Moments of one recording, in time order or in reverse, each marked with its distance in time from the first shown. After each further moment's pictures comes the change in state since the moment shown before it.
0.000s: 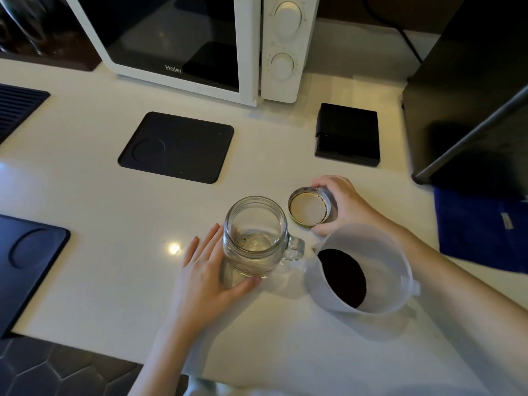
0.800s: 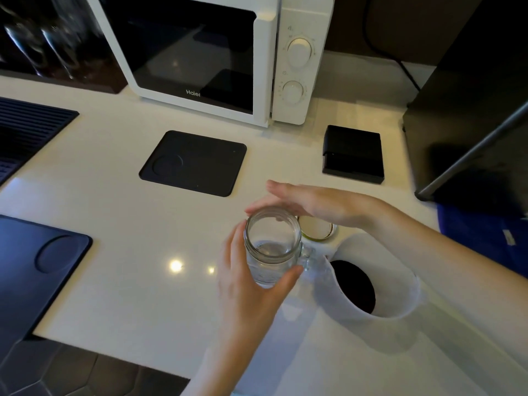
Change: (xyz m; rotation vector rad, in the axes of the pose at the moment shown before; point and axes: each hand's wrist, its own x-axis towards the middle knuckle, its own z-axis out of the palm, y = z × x) left_hand -0.003 0.060 -0.001 -0.312 0.369 -0.077; right_hand 0.016 -0.132 -0.019 0.289 -0.633 0.056
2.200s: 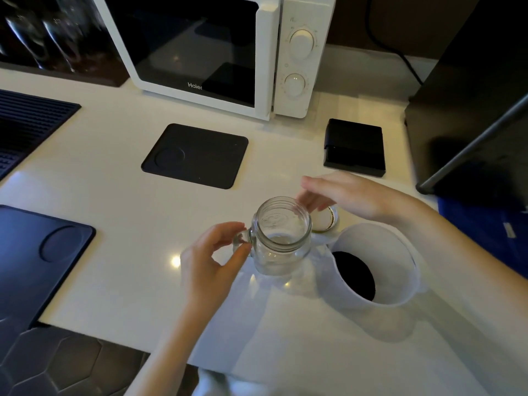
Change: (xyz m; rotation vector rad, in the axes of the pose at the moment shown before) left_hand 0.024 -0.045 -0.032 -0.131 -0.083 0.045; right_hand -0.025 0.022 -0.006 -0.010 0.320 0.009
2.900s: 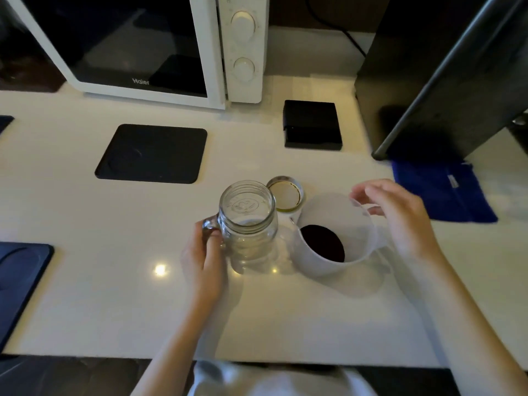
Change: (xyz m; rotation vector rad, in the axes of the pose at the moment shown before) left_hand -0.014 -0.012 0.037 -0.151 0.040 -0.213; right_hand -0.099 0.072 0.035 0.351 0.940 0.047
